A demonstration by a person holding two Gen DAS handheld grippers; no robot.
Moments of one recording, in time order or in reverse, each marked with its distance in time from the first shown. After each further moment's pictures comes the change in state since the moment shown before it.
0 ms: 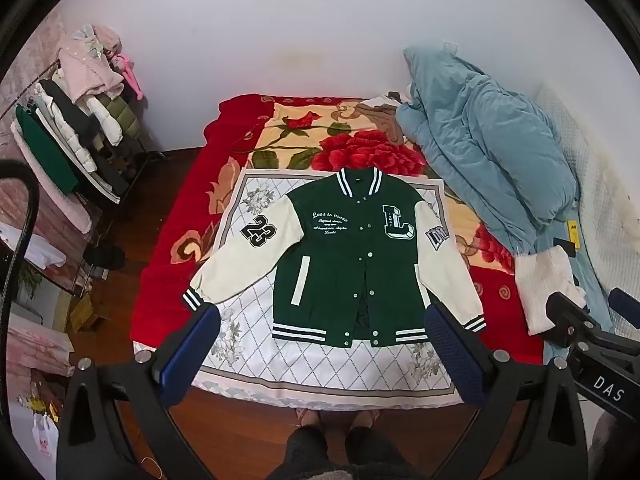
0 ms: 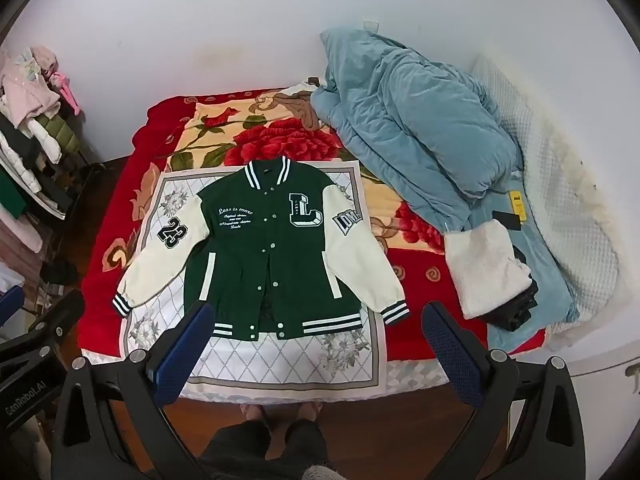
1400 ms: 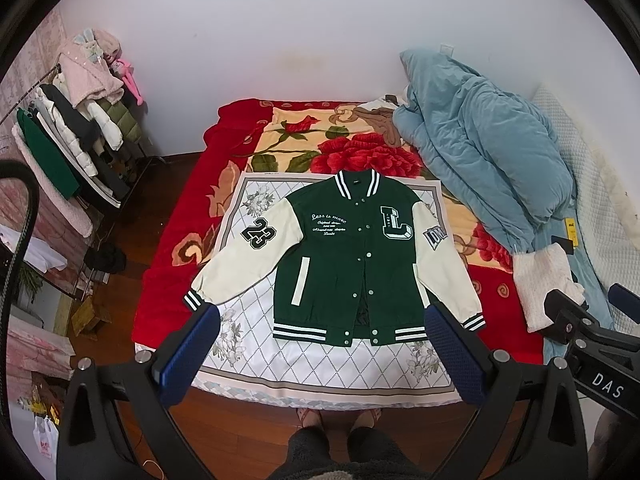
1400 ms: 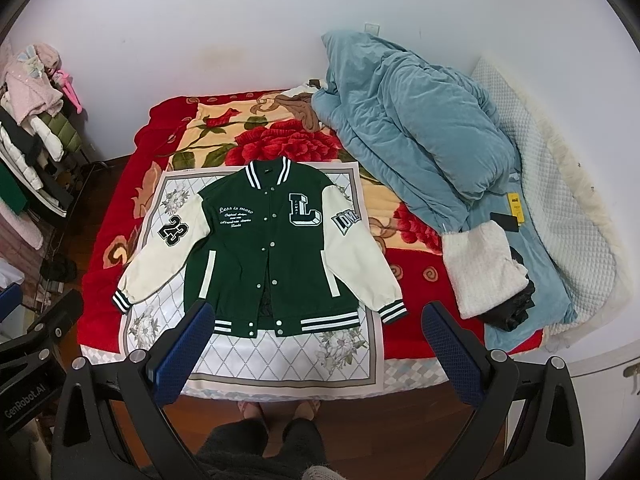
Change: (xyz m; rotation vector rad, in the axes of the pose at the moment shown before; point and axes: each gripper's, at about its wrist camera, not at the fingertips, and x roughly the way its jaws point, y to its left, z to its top) left arm 0.000 0.000 0.000 0.004 -0.007 0.004; right arm -0.012 -0.001 -0.002 -0.015 -0.010 -0.026
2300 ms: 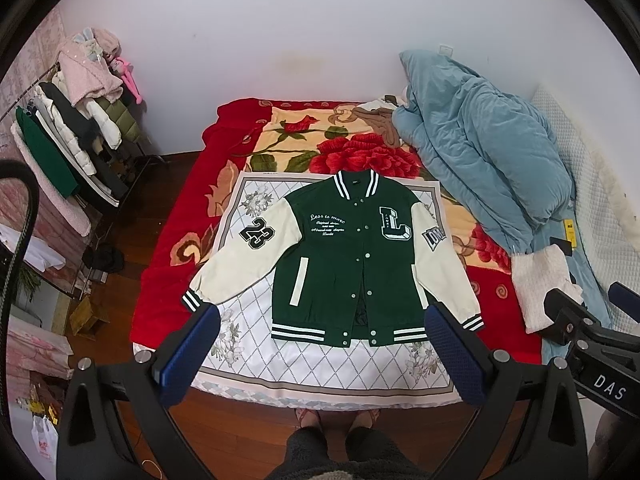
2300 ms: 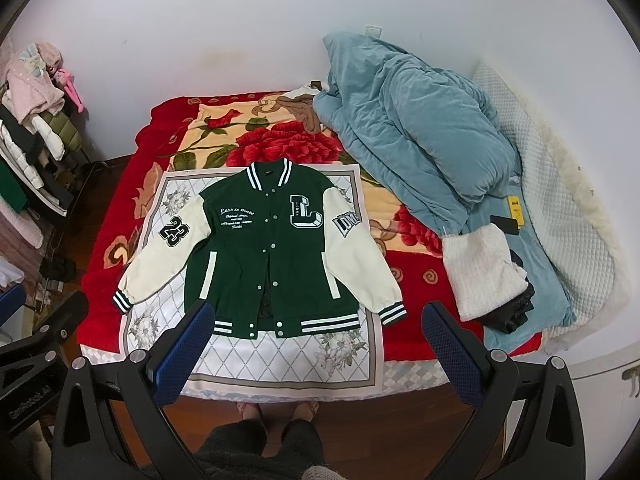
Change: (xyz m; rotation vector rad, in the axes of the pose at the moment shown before) left arm 0.000 0.000 0.000 -0.001 -0.005 -0.001; right arm -0.002 0.004 0.002 -0.003 -0.004 -0.001
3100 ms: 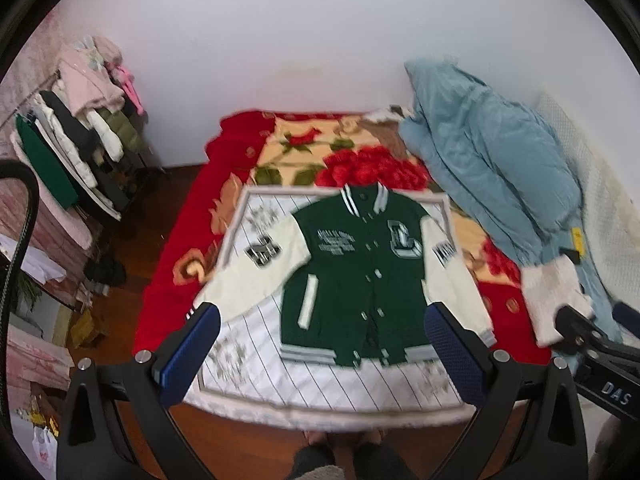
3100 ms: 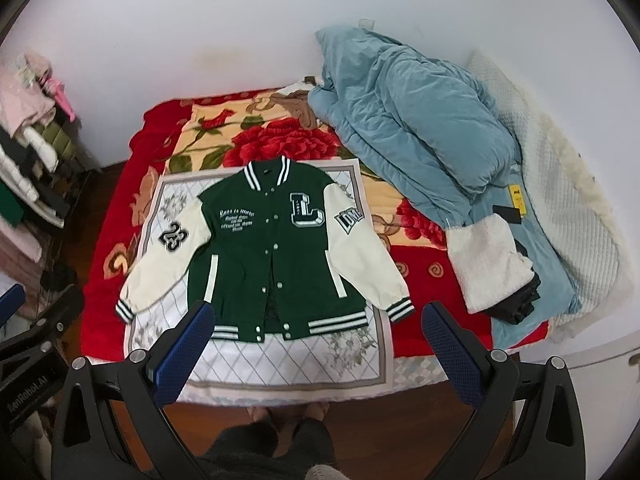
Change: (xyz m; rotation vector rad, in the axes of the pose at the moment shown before) left arm 0.032 0.000 0.031 0.002 -0.065 0.033; right arm 0.024 0.012 0.013 0.073 -0.004 0.009
